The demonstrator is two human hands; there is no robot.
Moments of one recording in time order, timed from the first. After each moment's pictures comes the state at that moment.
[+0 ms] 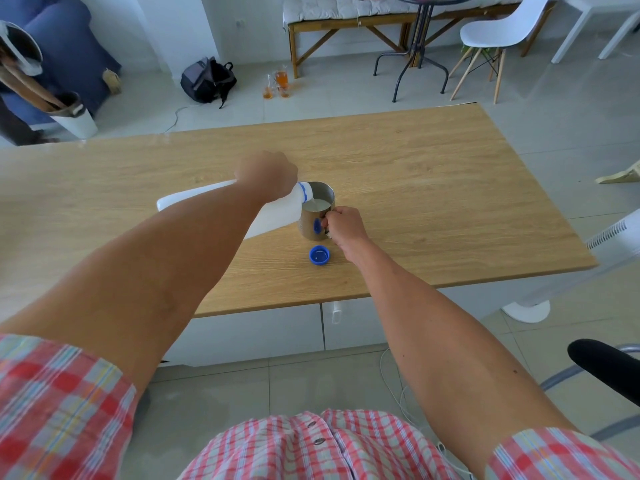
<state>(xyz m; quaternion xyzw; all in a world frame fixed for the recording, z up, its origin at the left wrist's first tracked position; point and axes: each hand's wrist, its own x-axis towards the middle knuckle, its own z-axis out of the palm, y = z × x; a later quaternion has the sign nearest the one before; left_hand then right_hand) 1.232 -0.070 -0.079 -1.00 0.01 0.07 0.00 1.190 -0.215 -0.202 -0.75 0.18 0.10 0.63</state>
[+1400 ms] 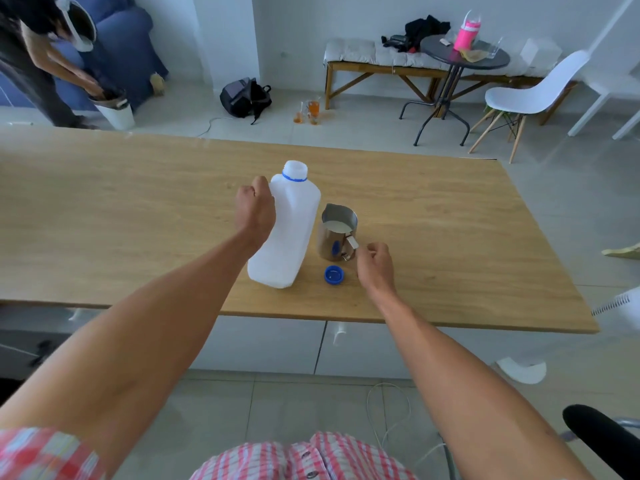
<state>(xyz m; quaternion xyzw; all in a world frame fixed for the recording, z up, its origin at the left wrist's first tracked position) 1.175 -0.007 -0.108 -0.76 -0.19 -0.13 -0.61 1.144 -0.232 -0.203 -0.79 0.20 0.03 0.57</state>
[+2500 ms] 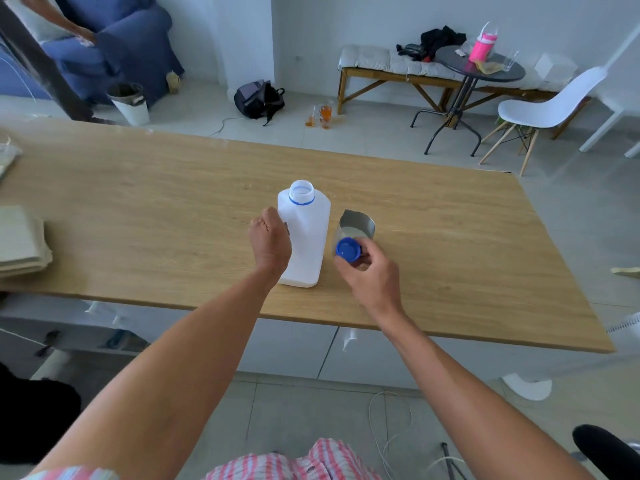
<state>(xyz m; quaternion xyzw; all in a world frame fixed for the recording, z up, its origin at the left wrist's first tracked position) 1.141 -0.008 -0.137 -0.70 -0.23 -0.20 -0.65 1.089 -0.188 -0.143 -0.84 -0.01 -0.08 0.53</state>
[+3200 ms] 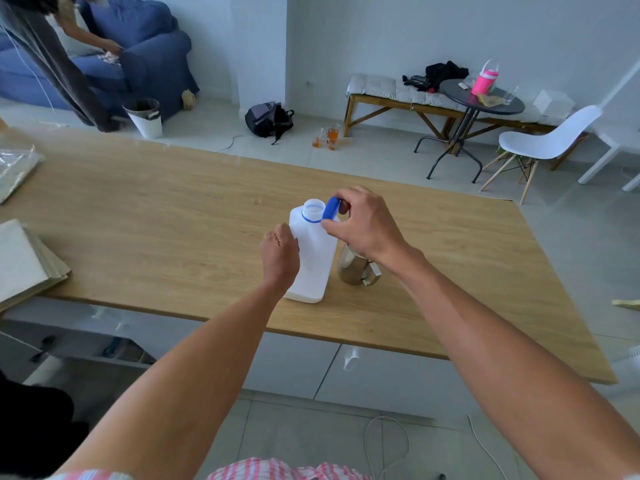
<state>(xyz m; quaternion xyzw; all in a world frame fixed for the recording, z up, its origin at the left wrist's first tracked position) 1.140 -0.003 -0.136 -0.70 -0.21 -0.18 -0.66 1.164 -0.152 -0.039 -0.92 -0.22 -0.09 0.30</state>
